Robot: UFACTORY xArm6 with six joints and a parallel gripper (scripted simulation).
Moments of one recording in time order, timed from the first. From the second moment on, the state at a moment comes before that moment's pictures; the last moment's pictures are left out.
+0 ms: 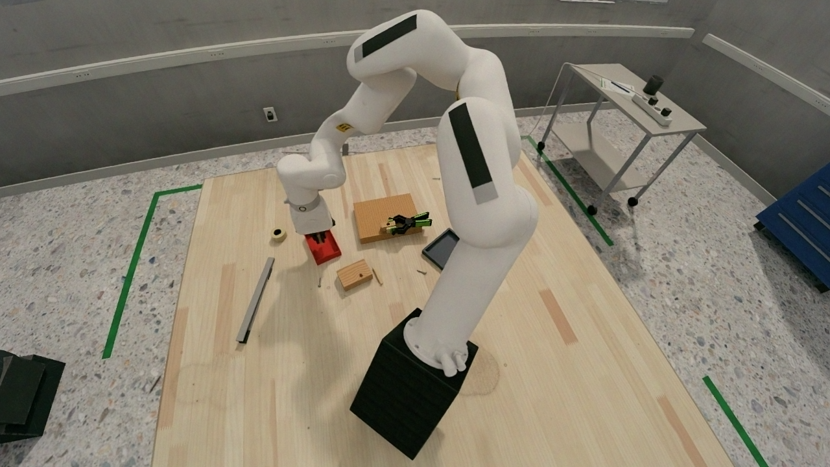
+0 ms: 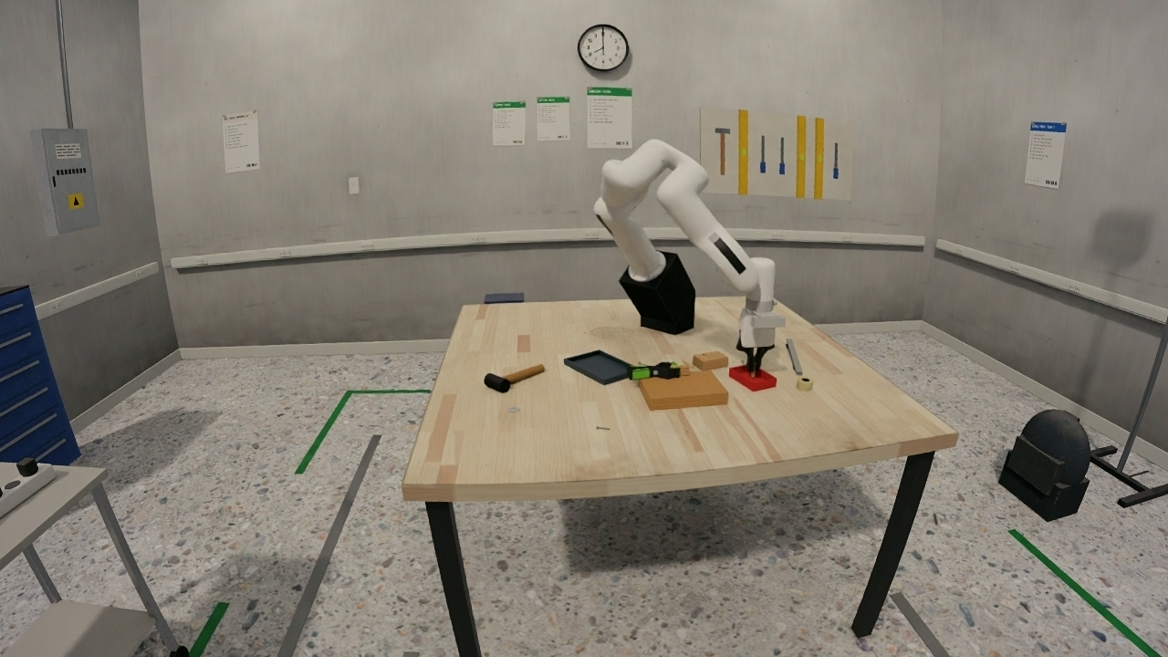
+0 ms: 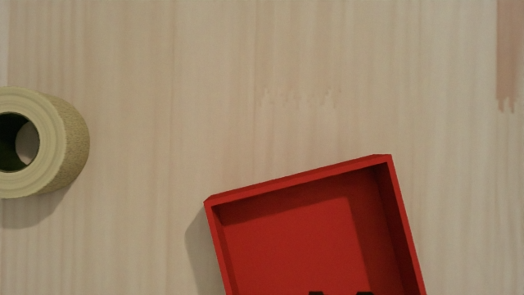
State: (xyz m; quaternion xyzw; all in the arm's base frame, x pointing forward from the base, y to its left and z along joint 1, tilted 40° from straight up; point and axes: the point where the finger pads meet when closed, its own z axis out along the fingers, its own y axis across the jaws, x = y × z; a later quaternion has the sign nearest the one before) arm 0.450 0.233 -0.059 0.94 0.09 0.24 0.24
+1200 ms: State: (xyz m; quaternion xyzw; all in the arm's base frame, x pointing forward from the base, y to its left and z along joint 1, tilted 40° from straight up) arm 0.455 0.228 -0.068 0.94 0.09 0.24 0.24
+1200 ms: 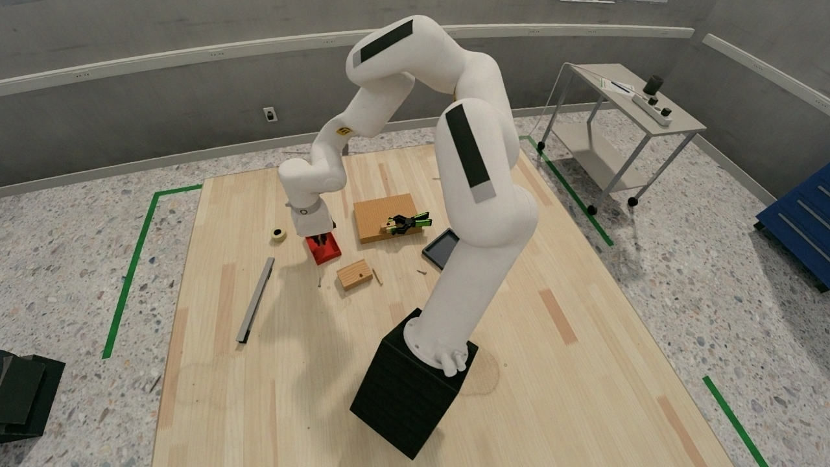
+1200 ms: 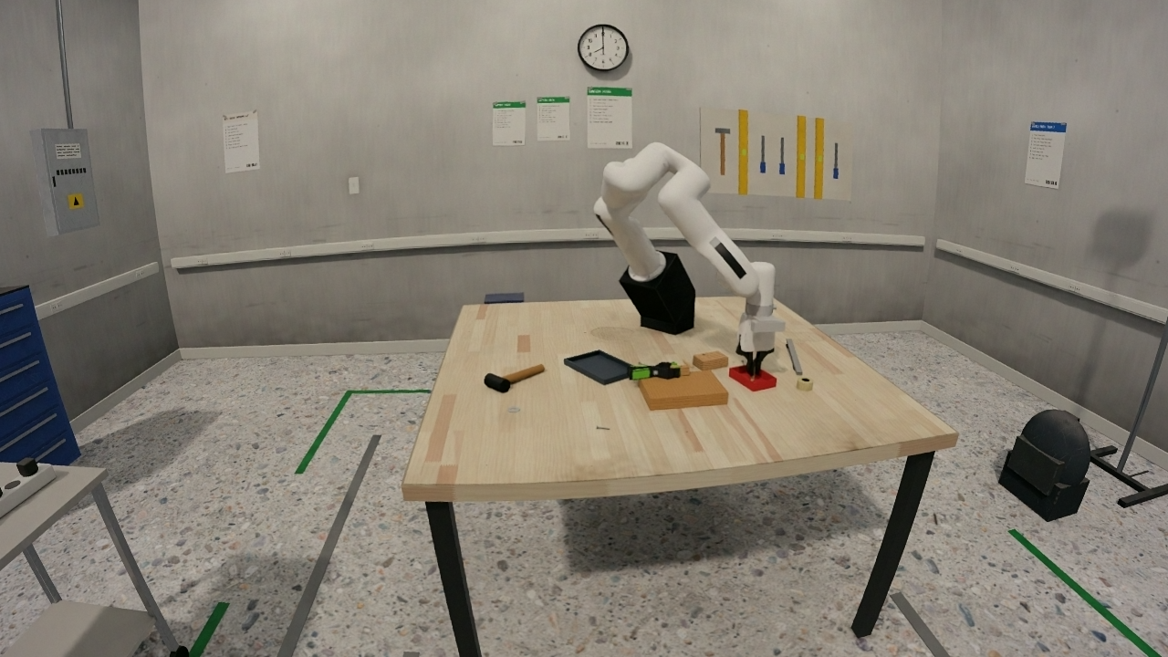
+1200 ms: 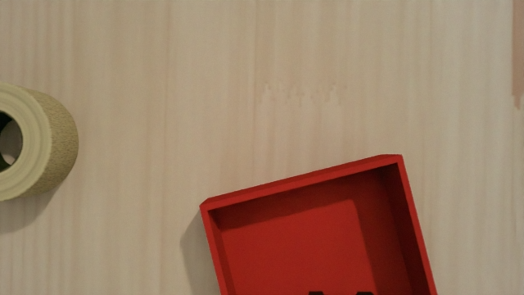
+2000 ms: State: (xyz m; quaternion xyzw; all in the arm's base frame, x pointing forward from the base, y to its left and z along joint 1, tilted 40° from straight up) arm 0.455 0.228 -0.068 0.94 0.09 0.24 0.24
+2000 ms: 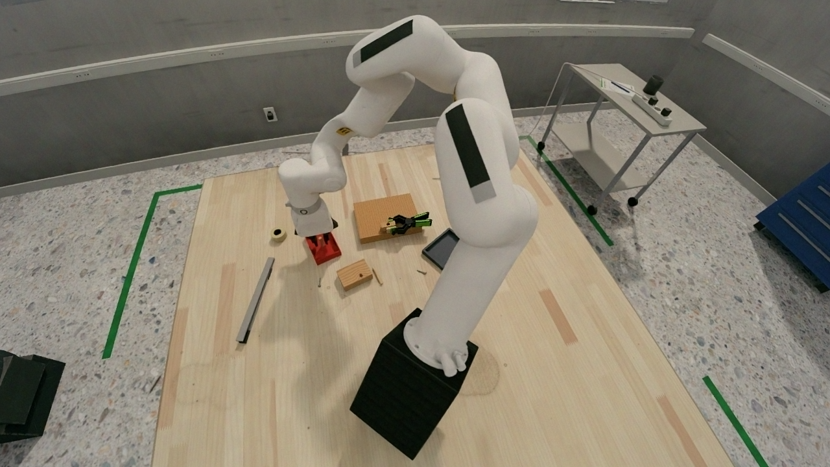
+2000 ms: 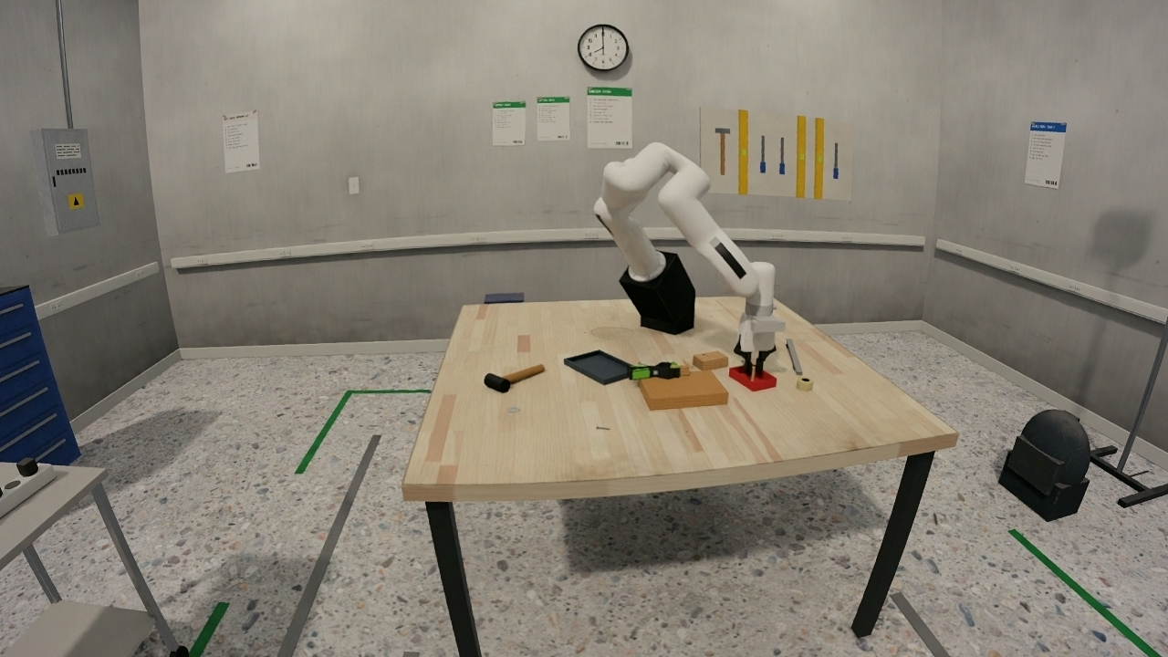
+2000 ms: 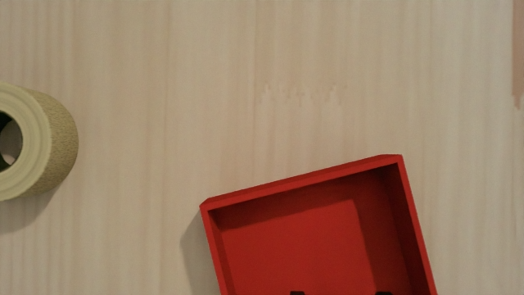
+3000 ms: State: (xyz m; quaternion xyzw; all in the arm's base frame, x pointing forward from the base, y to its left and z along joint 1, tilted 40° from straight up) arm 0.455 0.228 -0.067 0.94 0.09 0.24 0.24
